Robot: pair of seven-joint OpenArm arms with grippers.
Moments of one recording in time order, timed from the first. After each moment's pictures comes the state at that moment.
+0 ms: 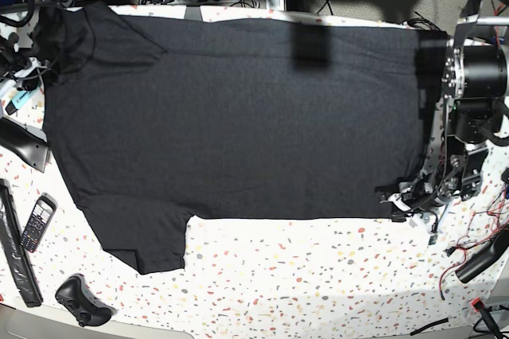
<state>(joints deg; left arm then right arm) -41.4 -15.2 2.7 17.8 -10.5 -29.1 19.3 -24.1 33.1 38.3 101.8 36.9 19.9 -59.6</state>
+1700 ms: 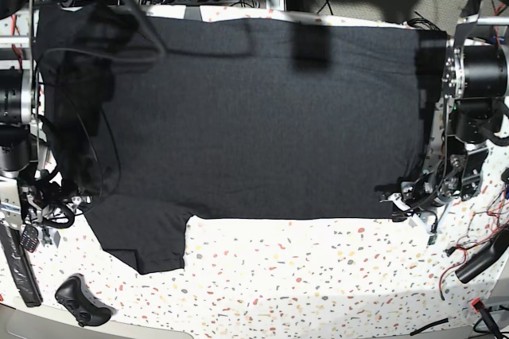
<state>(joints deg) -41.4 -15.2 2.7 17.8 -10.5 -29.0 19.4 51.1 30.9 -16.8 16.3 15.9 16.4 -39.1</state>
